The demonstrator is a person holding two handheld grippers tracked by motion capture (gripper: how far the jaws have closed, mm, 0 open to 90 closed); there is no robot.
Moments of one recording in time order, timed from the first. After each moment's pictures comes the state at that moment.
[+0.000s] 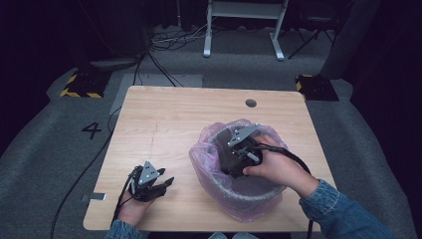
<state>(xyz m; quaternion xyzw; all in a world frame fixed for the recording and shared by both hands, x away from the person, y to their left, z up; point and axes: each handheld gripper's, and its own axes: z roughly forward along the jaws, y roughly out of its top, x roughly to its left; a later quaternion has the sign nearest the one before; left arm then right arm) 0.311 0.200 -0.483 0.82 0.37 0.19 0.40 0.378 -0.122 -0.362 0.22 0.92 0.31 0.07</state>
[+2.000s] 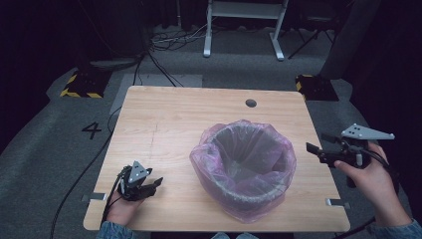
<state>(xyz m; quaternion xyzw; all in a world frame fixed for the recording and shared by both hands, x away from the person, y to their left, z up) 0.312 0.232 -0.489 0.82 0.40 0.20 0.37 0.353 -0.353 -0.338 0.42 0.77 0.42 0.23</state>
